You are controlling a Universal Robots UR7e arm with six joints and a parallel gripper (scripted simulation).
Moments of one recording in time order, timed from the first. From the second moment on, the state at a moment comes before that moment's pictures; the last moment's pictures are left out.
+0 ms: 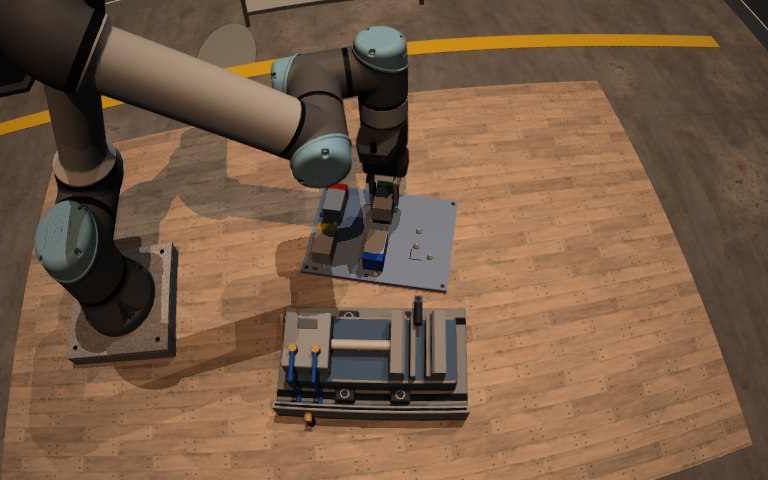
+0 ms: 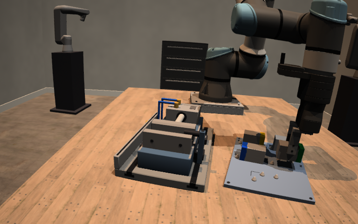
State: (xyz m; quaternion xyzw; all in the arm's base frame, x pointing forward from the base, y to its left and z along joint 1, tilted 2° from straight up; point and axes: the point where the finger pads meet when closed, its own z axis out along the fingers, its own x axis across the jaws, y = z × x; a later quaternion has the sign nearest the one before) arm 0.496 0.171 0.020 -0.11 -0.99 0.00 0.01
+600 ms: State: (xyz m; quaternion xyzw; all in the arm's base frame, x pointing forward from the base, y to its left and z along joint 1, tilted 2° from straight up) arm 0.496 0.171 0.050 -0.11 -0.99 0.00 0.01
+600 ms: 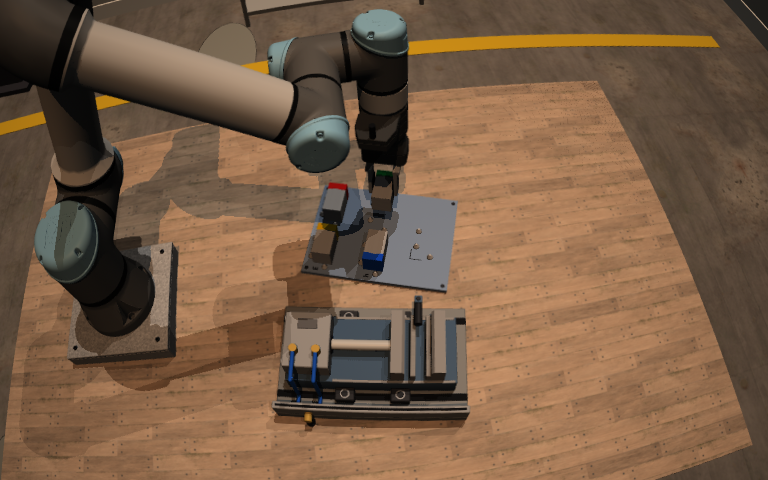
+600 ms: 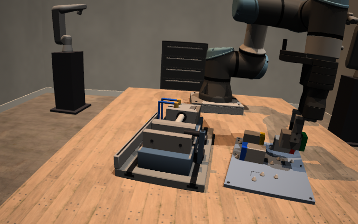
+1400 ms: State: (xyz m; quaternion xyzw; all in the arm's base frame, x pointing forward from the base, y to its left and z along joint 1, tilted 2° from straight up) arm 0.497 0.171 0.083 -0.11 -0.99 0.00 0.01
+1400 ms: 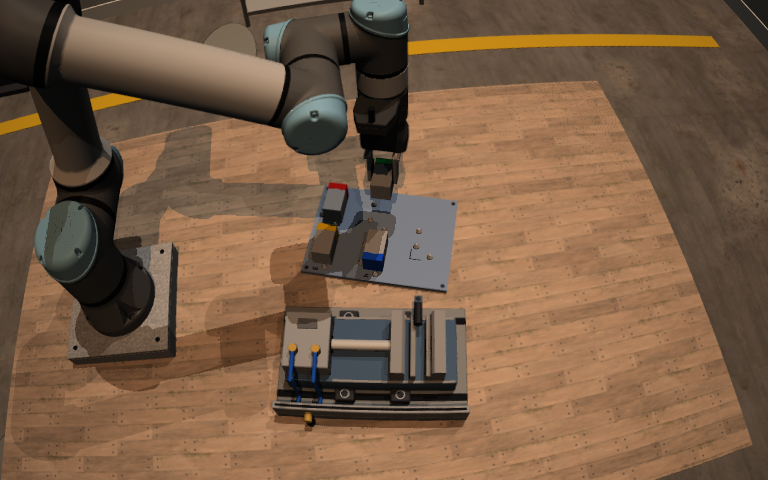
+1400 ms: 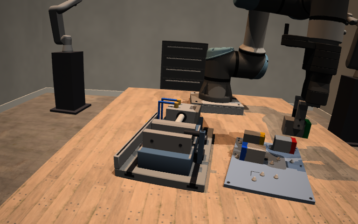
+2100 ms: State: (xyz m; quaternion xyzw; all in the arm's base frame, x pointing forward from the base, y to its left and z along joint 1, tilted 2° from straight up) arm 0.499 0.171 0.129 -0.11 -0.99 0.00 0.01
